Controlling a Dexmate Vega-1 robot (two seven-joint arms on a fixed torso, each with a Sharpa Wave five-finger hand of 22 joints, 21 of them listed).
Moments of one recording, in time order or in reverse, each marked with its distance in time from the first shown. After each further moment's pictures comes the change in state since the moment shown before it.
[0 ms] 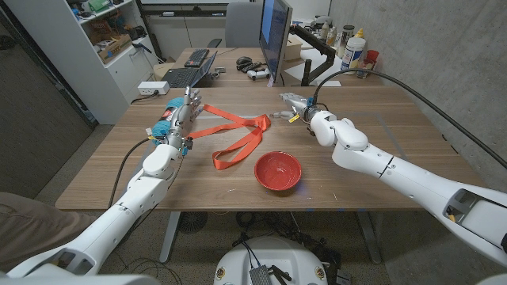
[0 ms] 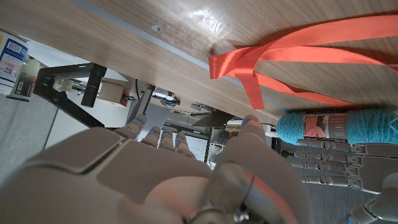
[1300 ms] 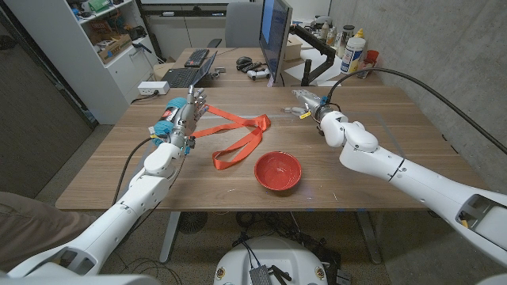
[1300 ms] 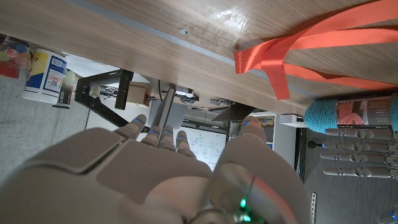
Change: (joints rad) left arm -0.009 -0.005 0.007 -0.005 -0.042 -0.002 -0.064; left_hand 0.008 0.000 0.000 0.000 -0.004 0.000 0.000 0.000 0.000 0.000 0.000 0.000 0.000 0.009 0.001 0.000 0.000 0.003 -0.003 0.000 0.000; right arm -0.041 -0.052 0.041 -0.058 0.083 -0.088 -0.083; right_hand -0.008 0.000 0.000 0.008 -0.022 0.022 -0.014 0.000 0.000 0.023 -0.009 -0.006 0.000 0.000 -0.007 0.000 0.000 0.015 -0.007 0.000 0.000
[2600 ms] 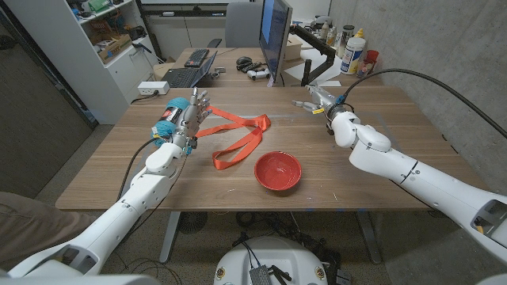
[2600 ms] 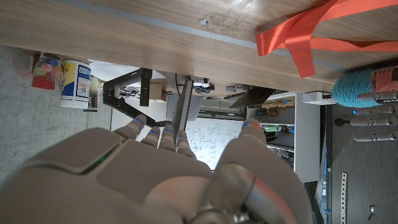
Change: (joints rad) left arm -0.009 -0.004 0.007 0.001 -0.044 0.047 -0.030; left_hand 0.021 0.013 0.008 -0.008 0.000 0.006 0.006 0.000 0.000 0.004 0.004 0.004 0.000 0.012 0.001 0.000 0.000 0.005 -0.006 0.000 0.002; right arm -0.053 -0.060 0.066 -0.054 0.151 -0.043 -0.137; right_hand -0.018 0.000 0.000 0.008 -0.033 0.002 -0.020 -0.011 0.000 0.011 -0.011 0.000 0.000 0.000 -0.007 0.000 0.000 0.000 0.000 0.000 0.000
